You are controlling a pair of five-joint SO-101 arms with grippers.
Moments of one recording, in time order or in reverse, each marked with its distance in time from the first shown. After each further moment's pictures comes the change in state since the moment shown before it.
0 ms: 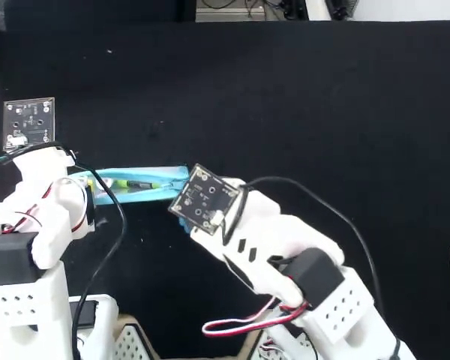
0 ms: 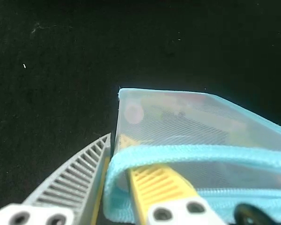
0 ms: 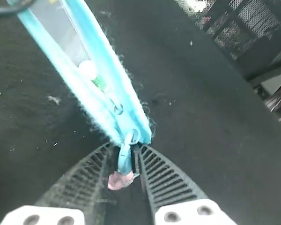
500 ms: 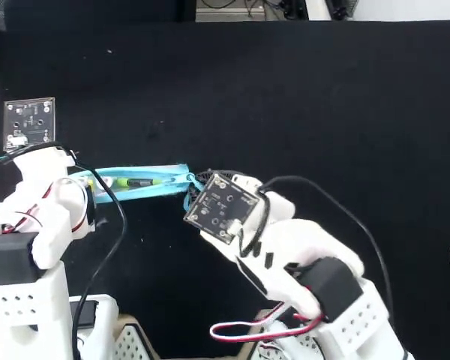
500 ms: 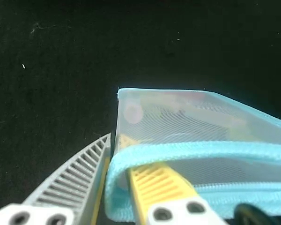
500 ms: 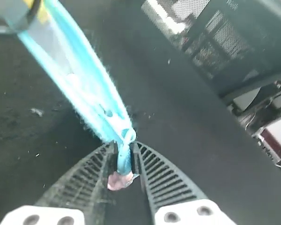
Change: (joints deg) left arm 0.0 0.0 0.0 0.0 0.0; right arm 2.5 -3.3 -4.5 2.0 2.9
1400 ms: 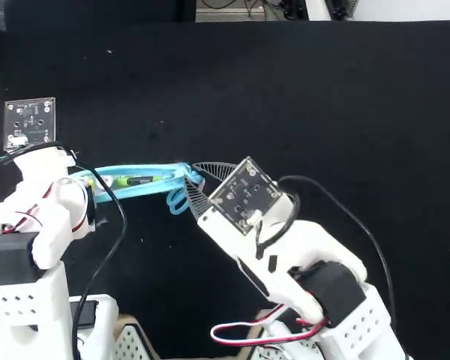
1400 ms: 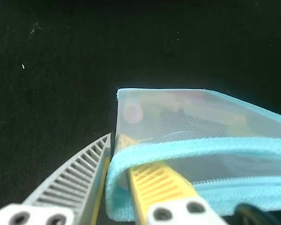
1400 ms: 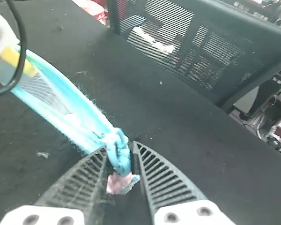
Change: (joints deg) left arm 0.0 0.0 0.0 0.0 0.0; right arm 0.8 -2.5 2.4 -6.2 -12.0
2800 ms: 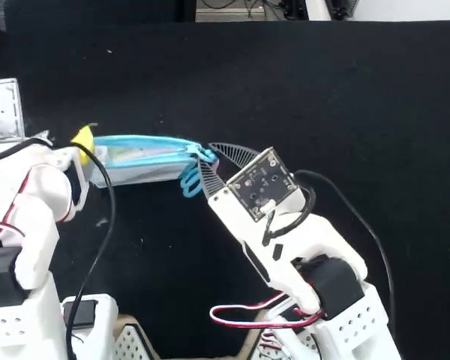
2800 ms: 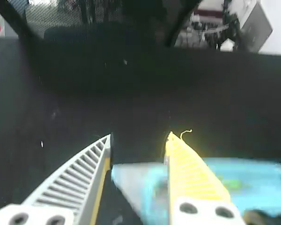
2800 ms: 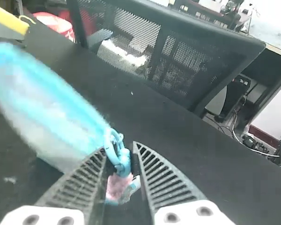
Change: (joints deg) left arm -0.7 0.8 -12.6 -9.5 0.1; right arm 6.1 -0.6 3.9 -8.7 -1.5
